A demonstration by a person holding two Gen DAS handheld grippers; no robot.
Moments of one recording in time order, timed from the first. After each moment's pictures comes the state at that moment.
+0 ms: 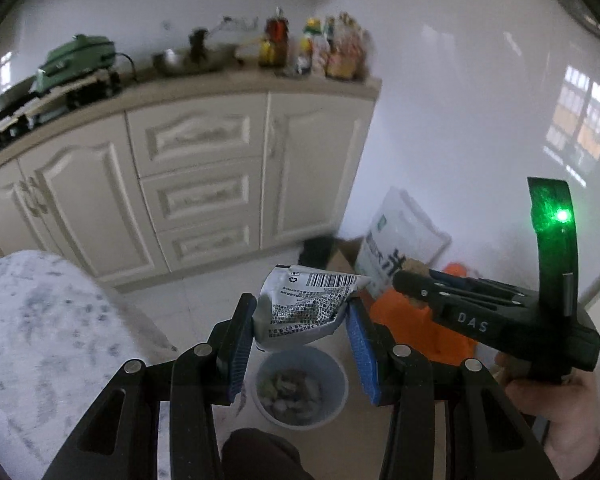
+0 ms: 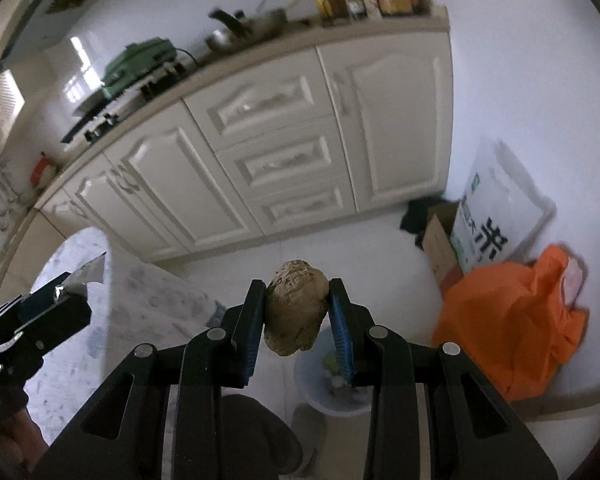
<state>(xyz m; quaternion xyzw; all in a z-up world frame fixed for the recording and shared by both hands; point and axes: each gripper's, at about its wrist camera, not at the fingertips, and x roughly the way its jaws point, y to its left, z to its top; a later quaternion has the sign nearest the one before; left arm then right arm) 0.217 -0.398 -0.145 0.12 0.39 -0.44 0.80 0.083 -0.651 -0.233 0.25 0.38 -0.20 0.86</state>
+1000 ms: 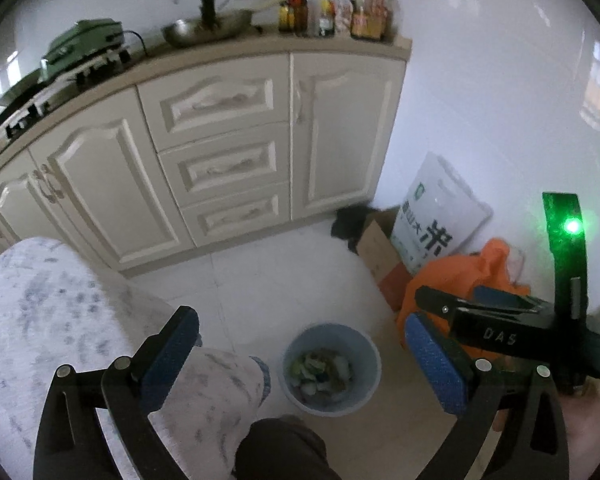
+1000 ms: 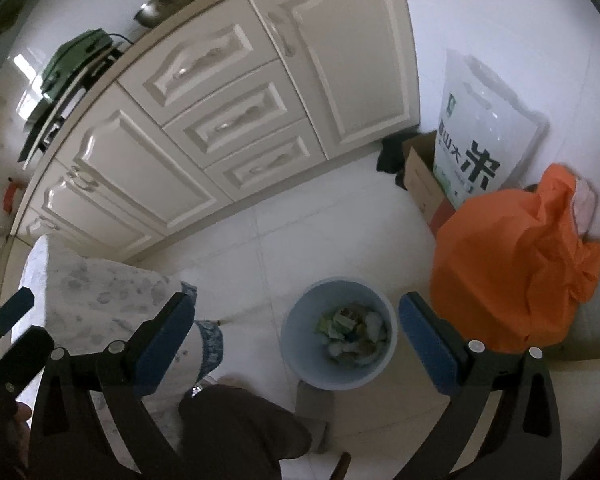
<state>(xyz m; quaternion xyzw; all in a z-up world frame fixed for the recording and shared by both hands) 0.226 -0.461 -0.164 0.16 0.41 -0.39 0.81 0.083 -0.677 -0.289 0.32 0.42 -0.24 0.82</state>
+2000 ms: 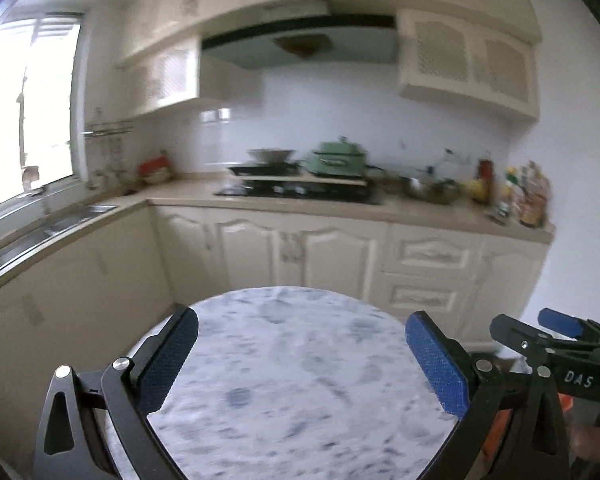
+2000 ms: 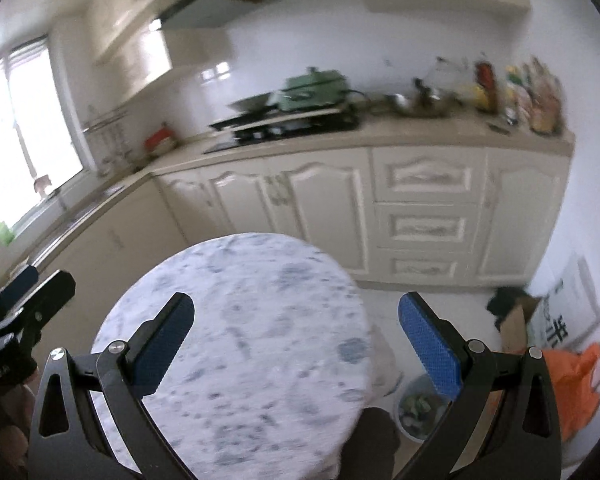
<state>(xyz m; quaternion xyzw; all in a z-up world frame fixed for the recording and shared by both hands) 0.013 -0.043 -0.001 0.02 0.21 -0.11 0.97 0.112 -0.370 -0.060 0.12 0.30 -0.02 0.95</state>
